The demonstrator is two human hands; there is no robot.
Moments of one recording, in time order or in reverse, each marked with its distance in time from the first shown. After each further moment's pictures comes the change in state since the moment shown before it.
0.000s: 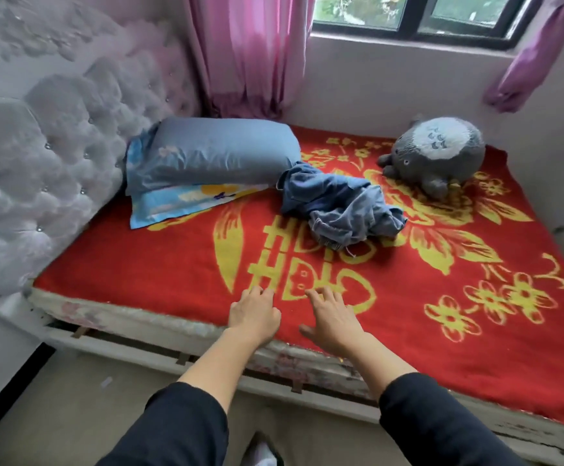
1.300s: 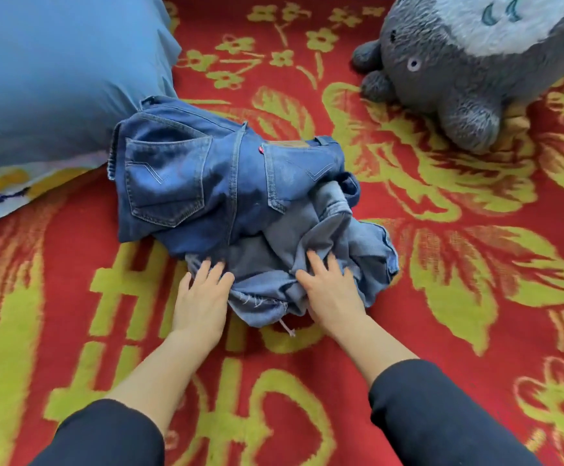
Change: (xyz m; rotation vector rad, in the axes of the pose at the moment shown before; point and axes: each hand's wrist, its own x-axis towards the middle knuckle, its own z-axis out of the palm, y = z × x) left_hand 0.558 0.137 0.177 0.363 -0.020 0.147; right_hand 0.466 0.389 0.054 -0.157 -0.109 0.035
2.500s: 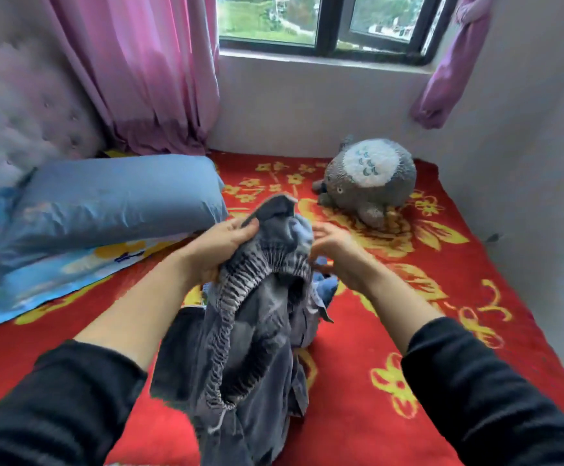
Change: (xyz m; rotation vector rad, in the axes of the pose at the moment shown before) left_hand -0.287 -0.030 -0.340 -1.617 -0.194 0.267; right_hand -0.308 -0.114 -0.281 1.469 0.189 0.010
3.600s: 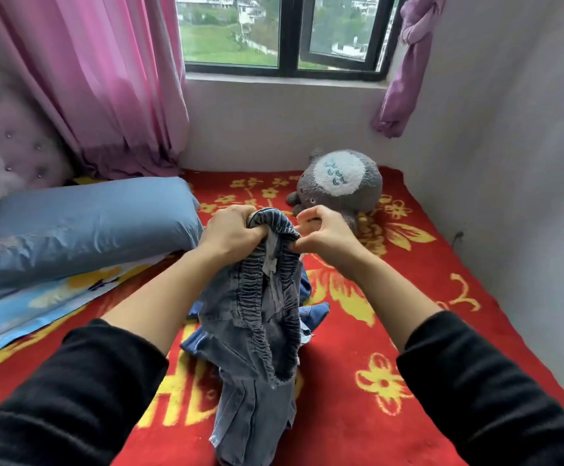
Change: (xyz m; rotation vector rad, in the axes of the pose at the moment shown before) left_hand 0.020 0.044 0.053 0.977 0.354 0.342; right_hand -0.032 -0.041 -0.021 -0.239 0.236 -0.148
